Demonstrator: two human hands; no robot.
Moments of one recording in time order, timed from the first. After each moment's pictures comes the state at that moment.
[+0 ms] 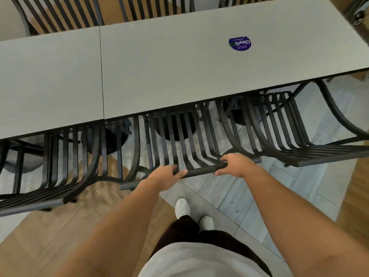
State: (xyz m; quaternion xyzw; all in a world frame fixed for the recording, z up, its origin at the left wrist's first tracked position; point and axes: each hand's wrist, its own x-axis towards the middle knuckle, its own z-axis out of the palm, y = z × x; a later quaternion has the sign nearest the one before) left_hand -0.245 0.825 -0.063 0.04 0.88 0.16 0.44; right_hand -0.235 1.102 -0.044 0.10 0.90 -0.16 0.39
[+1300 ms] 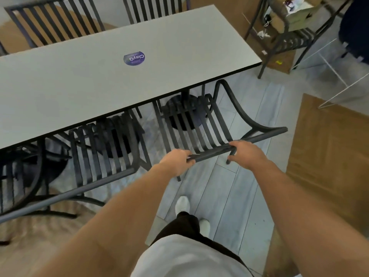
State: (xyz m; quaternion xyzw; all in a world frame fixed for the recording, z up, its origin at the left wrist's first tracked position) left_hand -0.211 1.320 -0.023 0.26 0.89 0.13 0.35; right_hand -0.130 1.566 0.004 0.21 0.93 -0.16 0.25
